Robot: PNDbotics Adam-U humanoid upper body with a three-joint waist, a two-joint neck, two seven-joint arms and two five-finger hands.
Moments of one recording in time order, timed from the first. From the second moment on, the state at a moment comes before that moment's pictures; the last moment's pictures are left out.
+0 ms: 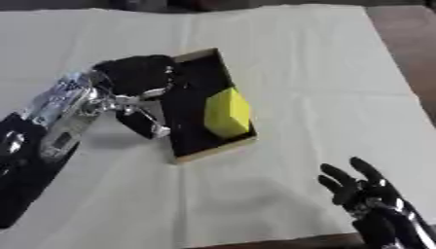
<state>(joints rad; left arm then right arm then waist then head) -0.97 0.23 -0.51 -1.38 -1.07 -0.21 -0.53 0.36 -0.44 0.06 -1.99 -0.69 -0.58 0.58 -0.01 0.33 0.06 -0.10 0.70</state>
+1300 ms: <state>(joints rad) -1.01 0.37 -0.32 -1.37 -0.93 -0.06 -0.55 0.38 -0.42 0.06 -1.99 -0.67 -0.58 0.58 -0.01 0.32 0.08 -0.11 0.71</state>
